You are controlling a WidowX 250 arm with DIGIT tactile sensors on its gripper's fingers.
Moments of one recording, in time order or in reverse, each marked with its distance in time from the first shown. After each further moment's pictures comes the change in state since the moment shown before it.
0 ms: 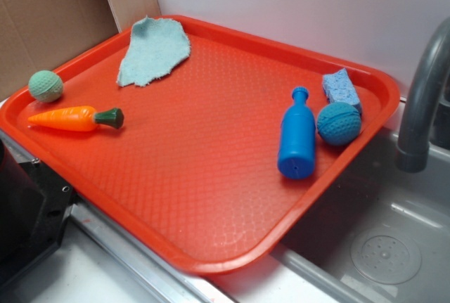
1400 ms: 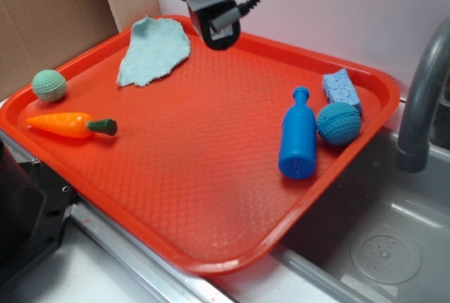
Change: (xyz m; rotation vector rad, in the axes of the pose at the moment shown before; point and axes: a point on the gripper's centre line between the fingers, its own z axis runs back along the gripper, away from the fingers) arm 0.077 -0.102 -0.084 0.041 -0.003 -0.471
